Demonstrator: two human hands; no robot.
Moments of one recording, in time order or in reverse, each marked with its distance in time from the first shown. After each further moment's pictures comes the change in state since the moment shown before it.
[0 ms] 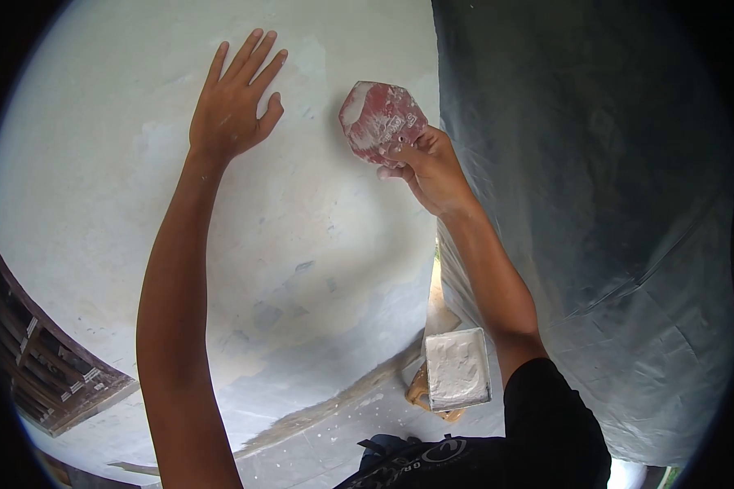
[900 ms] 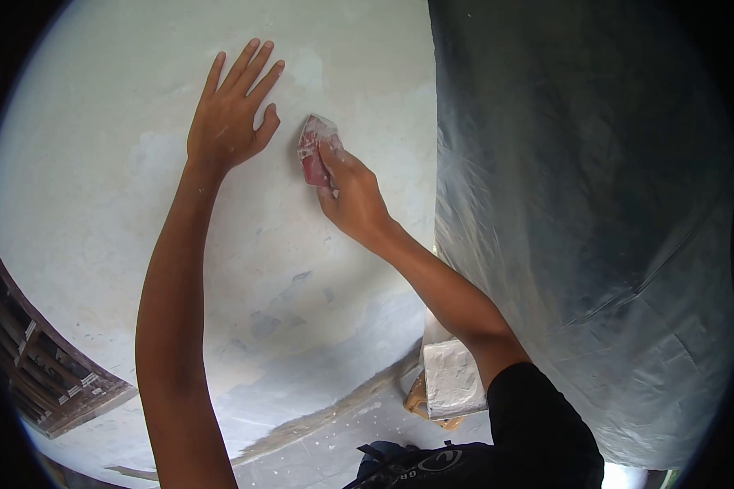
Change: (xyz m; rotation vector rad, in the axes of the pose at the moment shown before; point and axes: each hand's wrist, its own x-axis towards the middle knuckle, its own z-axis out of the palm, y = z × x) left_hand 0.001 0.001 -0.003 0.006 -0.015 -0.003; right_hand 0.022 0.084 0.044 -1.066 0.013 -0.627
